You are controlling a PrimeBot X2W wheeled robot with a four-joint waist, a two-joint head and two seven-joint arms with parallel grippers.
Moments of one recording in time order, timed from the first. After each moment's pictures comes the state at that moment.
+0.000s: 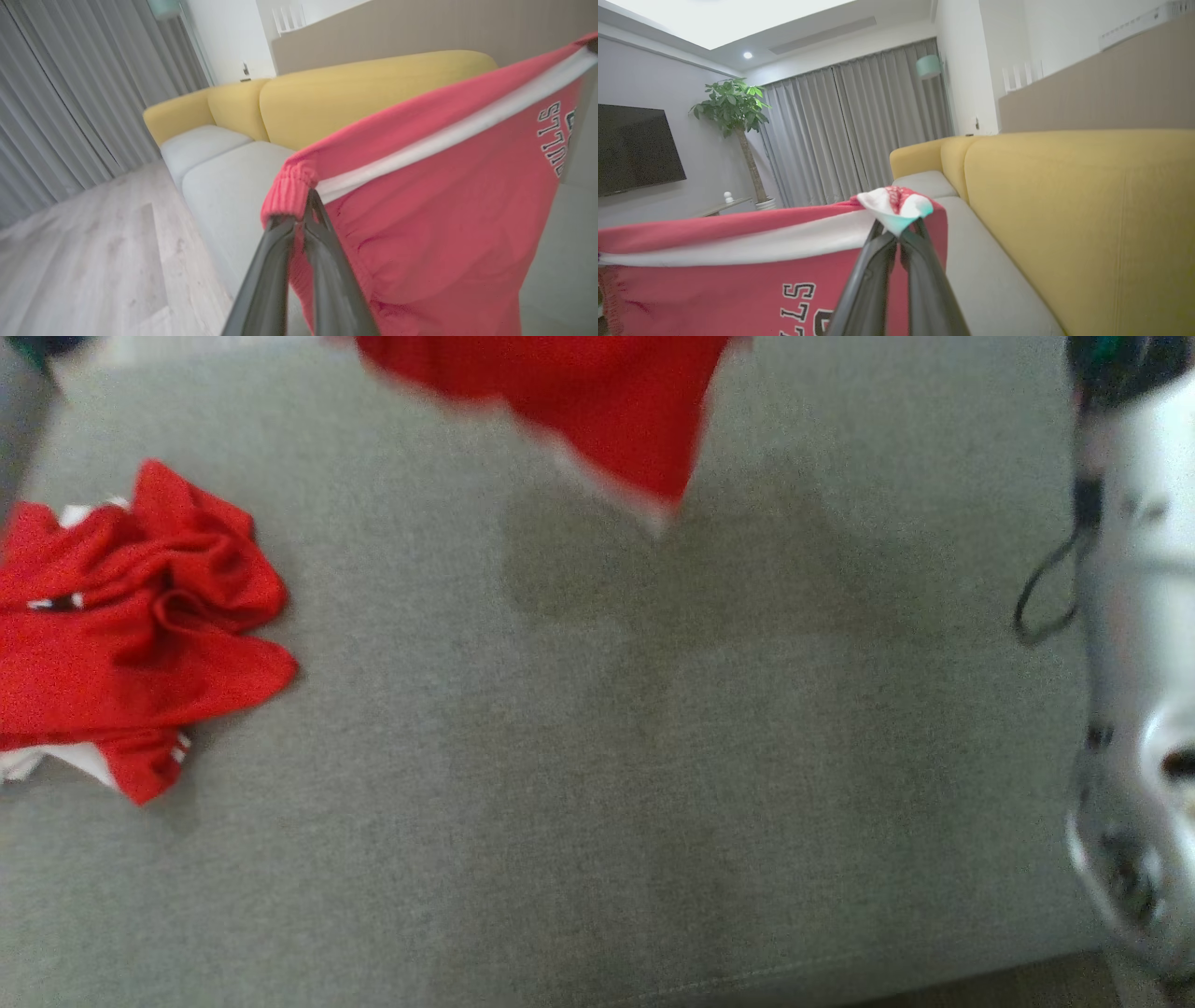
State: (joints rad) left arm -1.44 0.48 -0.84 0.56 -0.76 -0.12 0.27; right arm -1.13 -0.07 0.02 0.59 0.35 0.12 0.03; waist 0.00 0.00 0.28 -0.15
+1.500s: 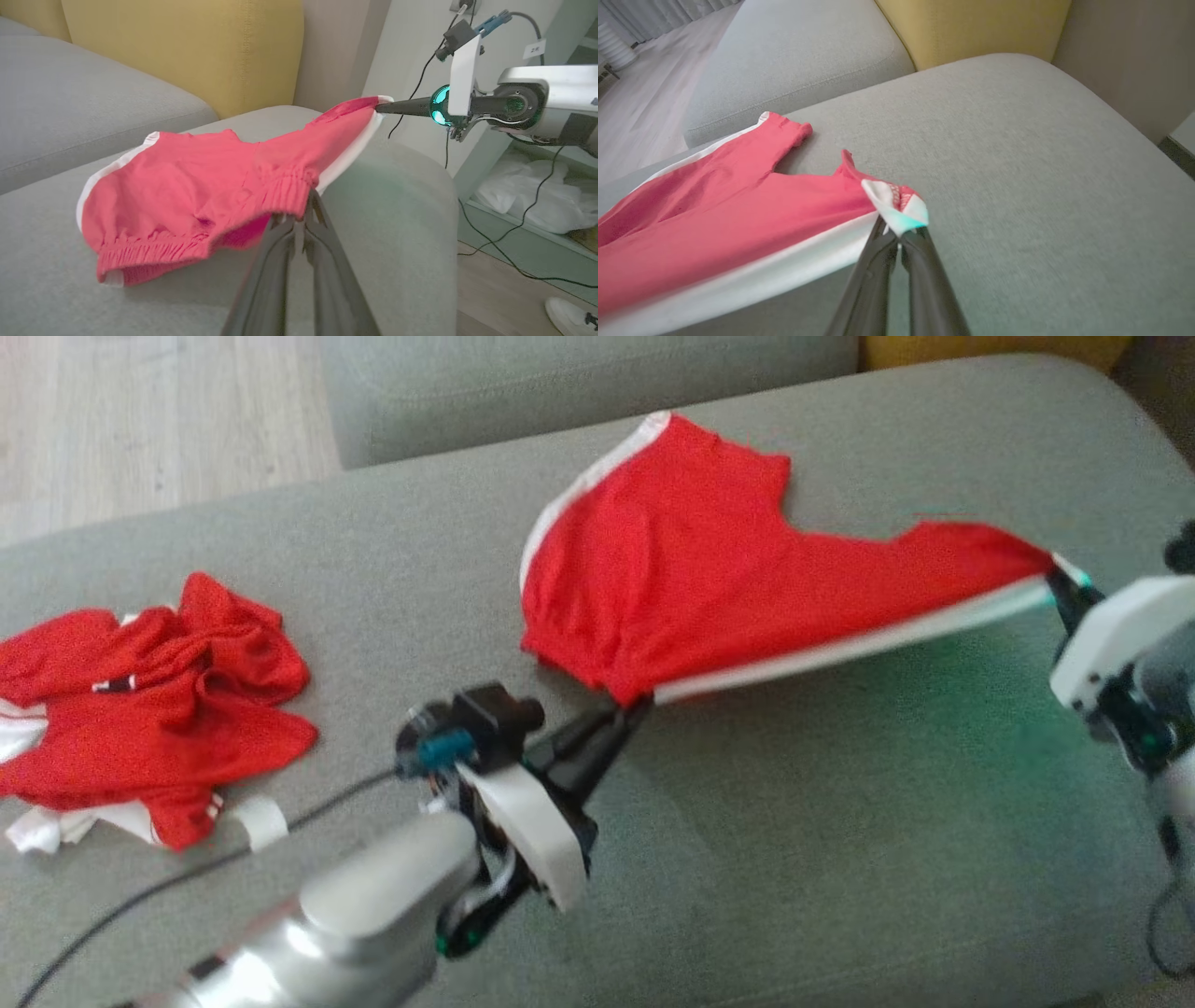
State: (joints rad) left arm -0.73 0.30 -1.23 0.41 -0.93 -0.05 -0.17; right arm -0.68 -0.40 0.28 0.90 0.62 0.12 0.21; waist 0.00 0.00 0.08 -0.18
